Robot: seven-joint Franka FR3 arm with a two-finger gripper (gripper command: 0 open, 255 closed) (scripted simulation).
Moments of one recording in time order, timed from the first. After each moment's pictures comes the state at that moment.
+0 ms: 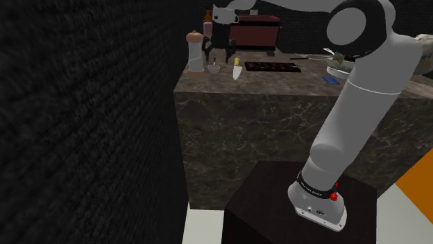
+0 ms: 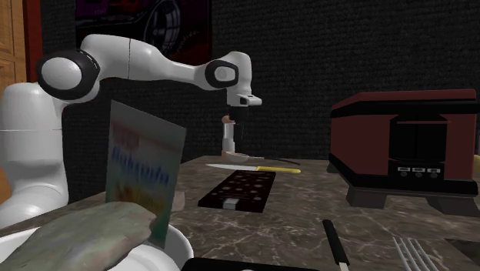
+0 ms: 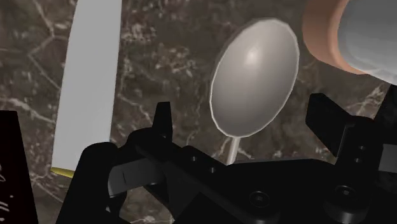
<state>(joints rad) -0.16 0.01 -0.05 -1.63 0.11 1.69 0.54</state>
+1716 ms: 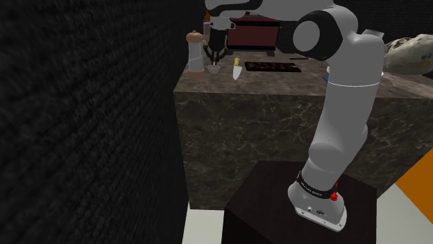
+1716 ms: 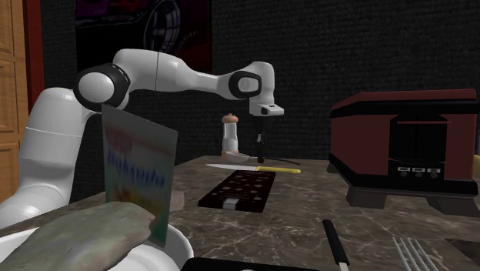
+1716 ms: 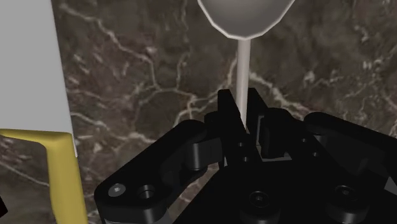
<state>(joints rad) -0.20 0.24 -0.09 -1.42 0.13 1.70 0.63</state>
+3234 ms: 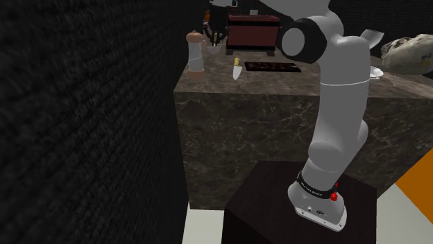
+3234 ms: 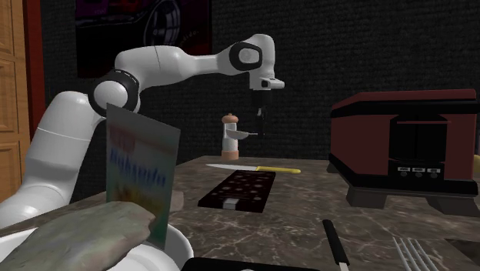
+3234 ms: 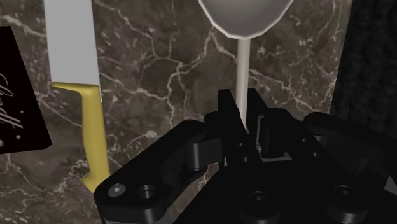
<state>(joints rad) -0.22 0.34 -0.09 -1.03 0.14 1.42 0.66</state>
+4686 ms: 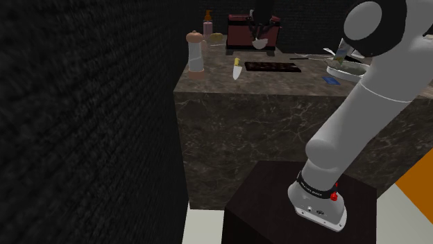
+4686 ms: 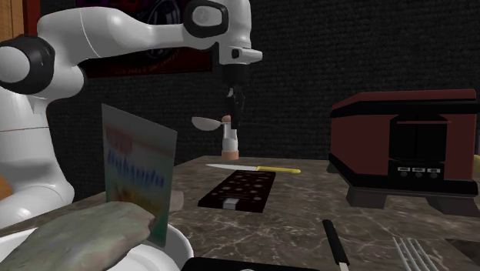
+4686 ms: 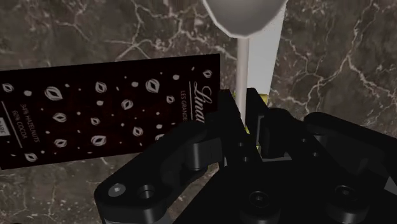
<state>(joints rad) -0.33 -0.13 -0.19 -1.53 0.09 1.43 0.44</state>
